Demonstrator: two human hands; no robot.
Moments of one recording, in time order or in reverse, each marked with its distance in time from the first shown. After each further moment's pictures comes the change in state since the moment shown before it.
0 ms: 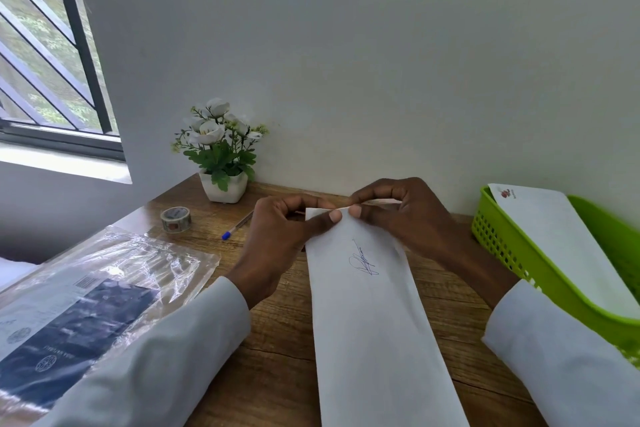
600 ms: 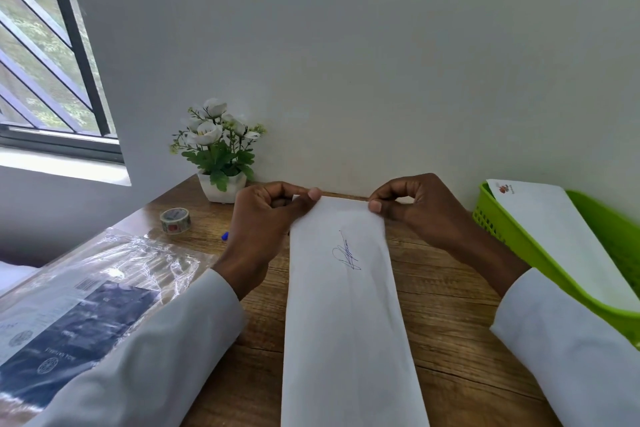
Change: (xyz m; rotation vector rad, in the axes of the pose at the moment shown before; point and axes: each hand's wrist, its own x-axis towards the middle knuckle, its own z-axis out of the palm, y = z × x) left_hand 0.006 0.006 -0.009 -0.023 0.113 0.056; right_hand 0.001 0.012 -0.016 -0.039 0.031 0.056
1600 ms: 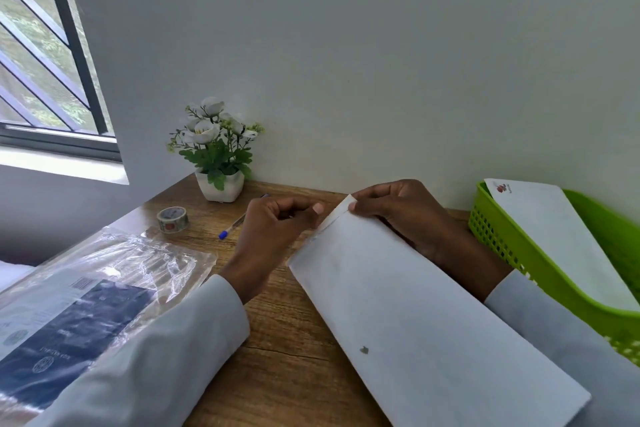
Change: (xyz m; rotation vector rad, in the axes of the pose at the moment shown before) left_hand -0.003 -0.013 0.003 0.143 -0.081 -0.019; right_hand -0.006 -0.030 0.022 0.404 0.045 0.419
